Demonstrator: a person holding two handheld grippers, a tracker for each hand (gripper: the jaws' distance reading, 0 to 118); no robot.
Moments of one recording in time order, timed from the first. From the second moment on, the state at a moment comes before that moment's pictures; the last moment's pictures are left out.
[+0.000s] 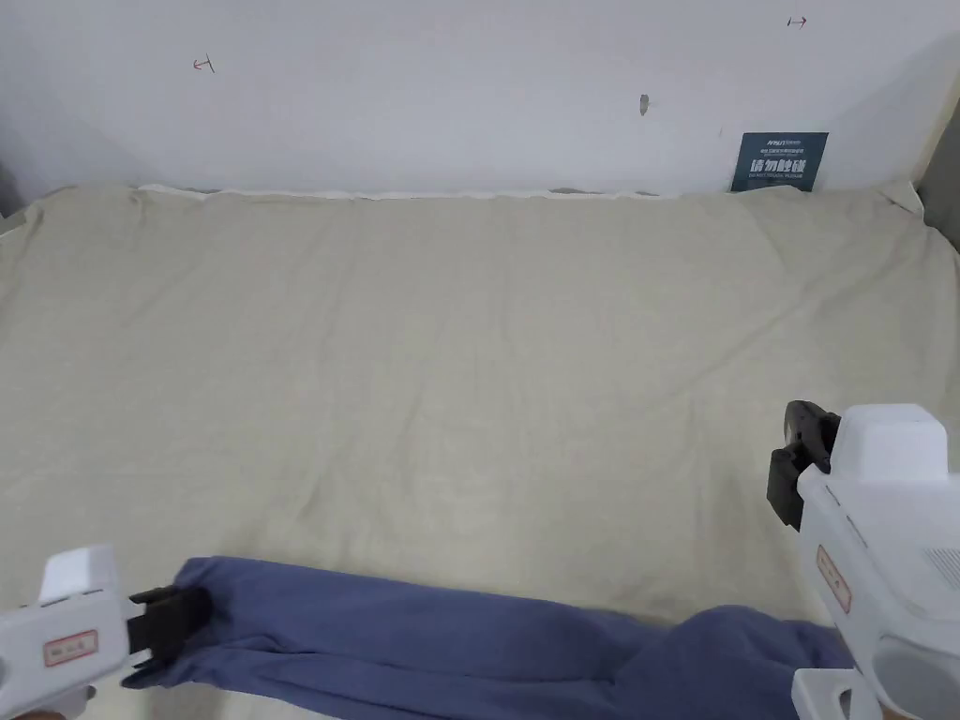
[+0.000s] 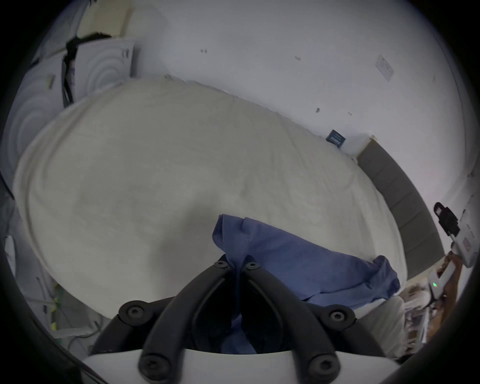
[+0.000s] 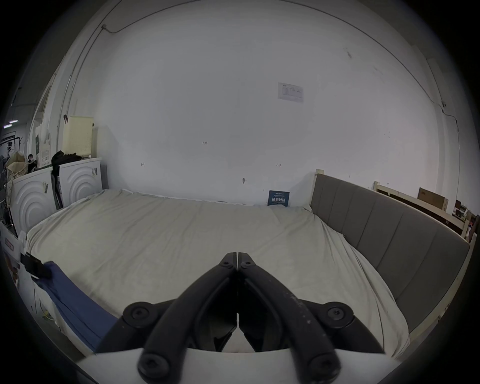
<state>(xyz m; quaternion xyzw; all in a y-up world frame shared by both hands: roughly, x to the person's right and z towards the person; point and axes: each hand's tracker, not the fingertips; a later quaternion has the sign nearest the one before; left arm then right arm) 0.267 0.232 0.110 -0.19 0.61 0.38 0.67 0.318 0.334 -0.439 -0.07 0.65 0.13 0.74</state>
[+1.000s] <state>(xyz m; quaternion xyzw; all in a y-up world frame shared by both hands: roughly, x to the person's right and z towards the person) 0.261 0.189 -0.149 -0.32 0.43 0.40 0.74 0.359 0.339 -0.486 -0.07 0.63 0.12 0.76</state>
